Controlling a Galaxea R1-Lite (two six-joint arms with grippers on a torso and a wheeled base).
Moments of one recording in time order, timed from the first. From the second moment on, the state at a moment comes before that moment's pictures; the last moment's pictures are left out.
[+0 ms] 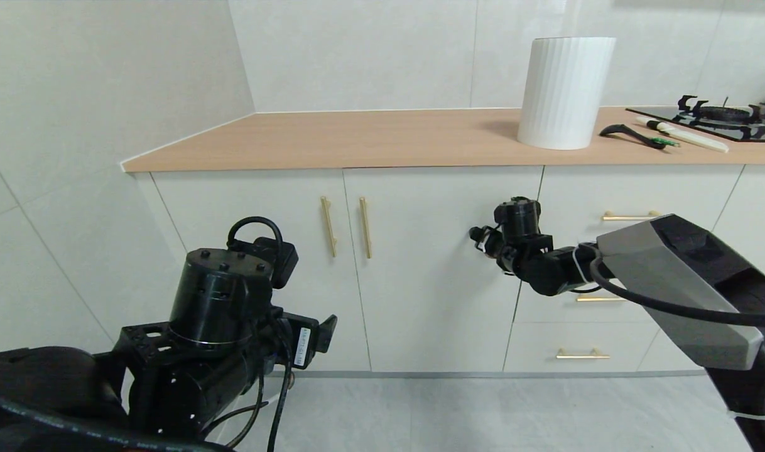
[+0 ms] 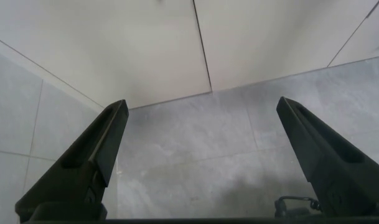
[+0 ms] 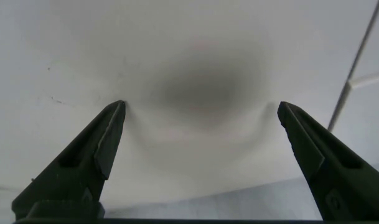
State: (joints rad) left arm -0.63 1.63 -0.66 -0.41 0.50 -0.12; right arm 0.36 2.51 -1.76 -0.43 -0.35 0.60
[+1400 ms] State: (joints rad) left arm -0.61 1.32 -0.54 -0.41 0.50 -0.13; right arm 0.39 1.58 -0.95 -0.42 -0.16 0.42
